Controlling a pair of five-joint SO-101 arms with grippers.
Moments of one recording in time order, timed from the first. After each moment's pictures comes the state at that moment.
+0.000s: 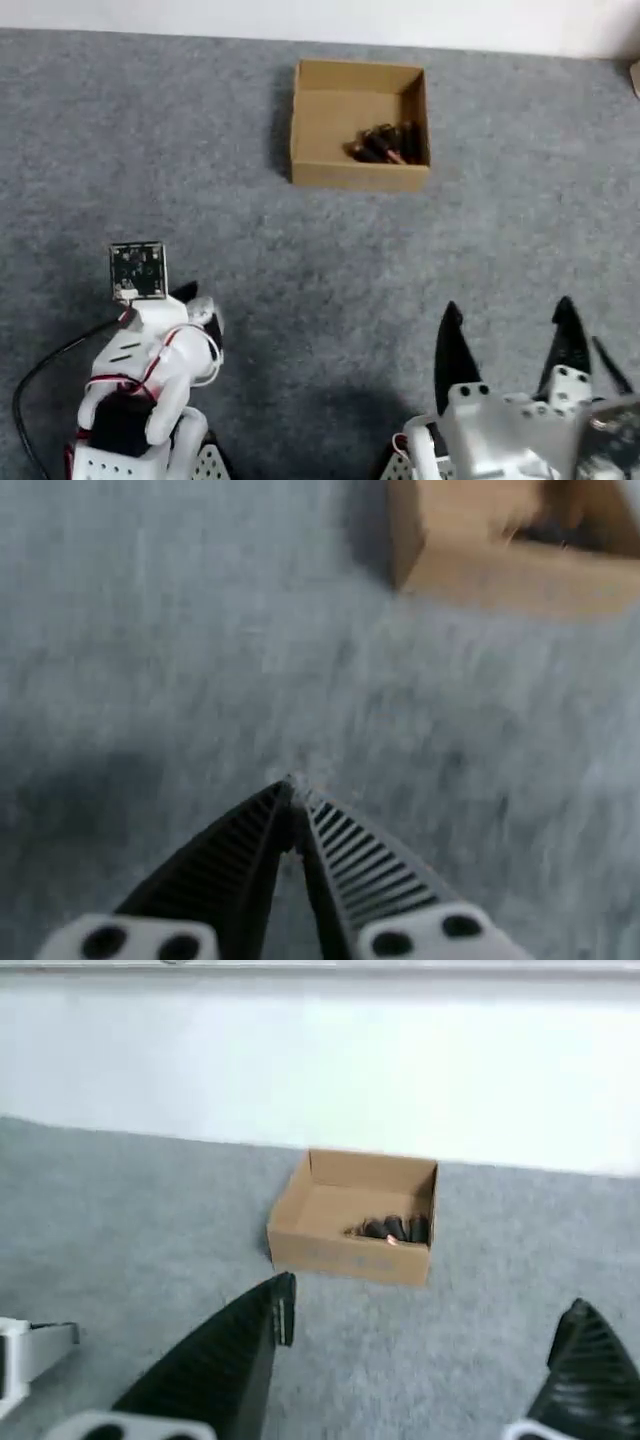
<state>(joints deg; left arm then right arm) 4.6 -100.5 77.0 72.5 19.2 -15.0 -91.5 22.5 90.9 -0.7</state>
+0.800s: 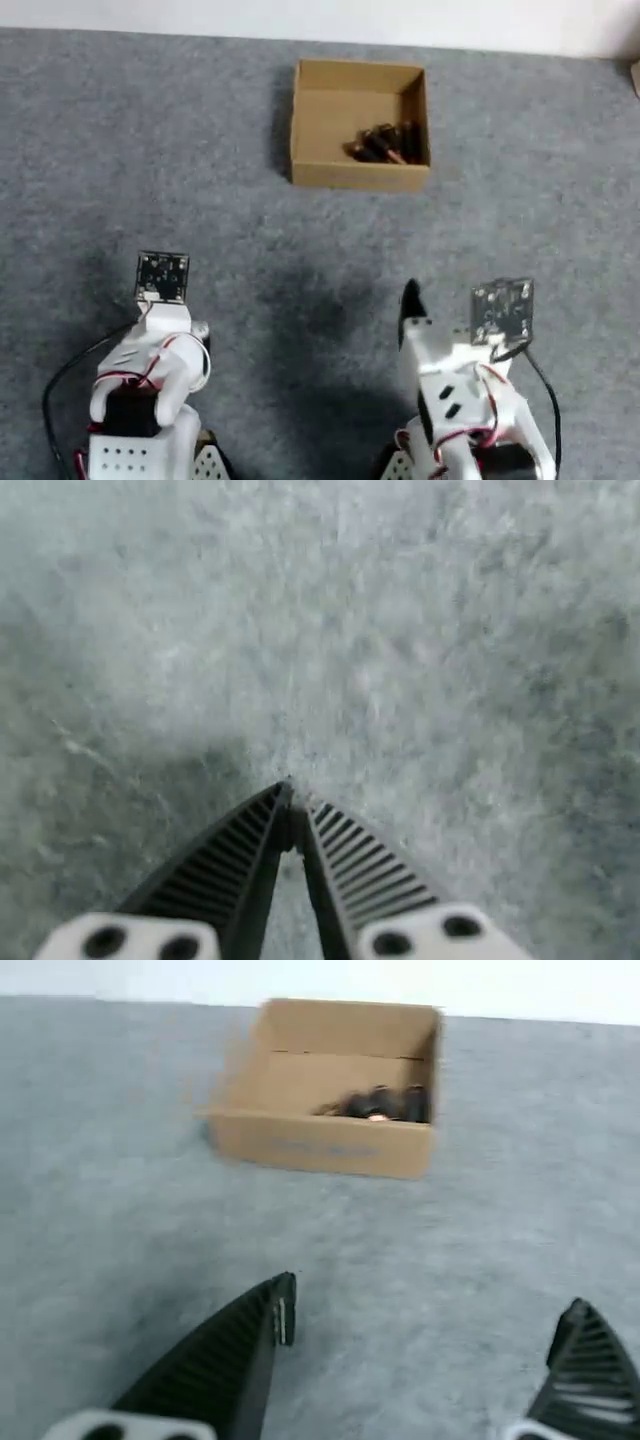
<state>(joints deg) -4.3 -104.3 91.7 74.0 3.0 -9.8 -104.9 67.9 70.7 -0.7</state>
